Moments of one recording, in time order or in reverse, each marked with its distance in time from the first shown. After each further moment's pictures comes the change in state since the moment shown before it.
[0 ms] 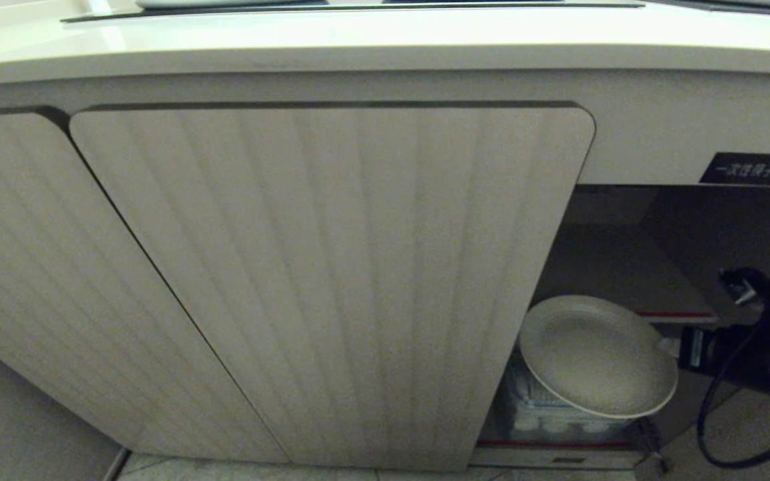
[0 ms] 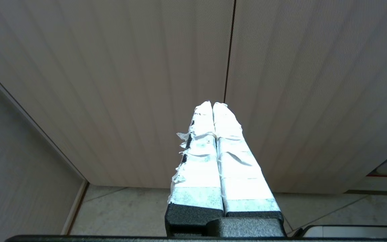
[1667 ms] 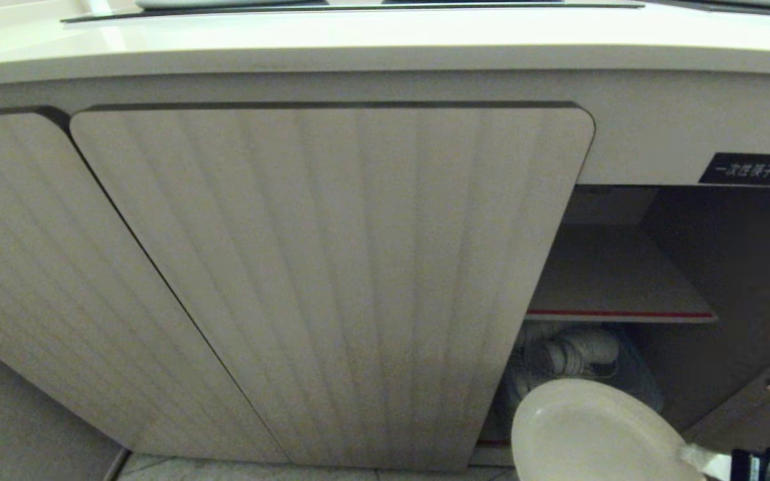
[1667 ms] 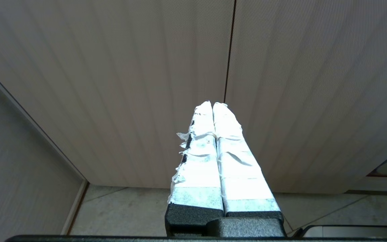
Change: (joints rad) left arm 0.000 0.000 0.000 0.000 0.000 0.000; right arm 0.093 -0.372 0.433 -0.002 0.085 0.054
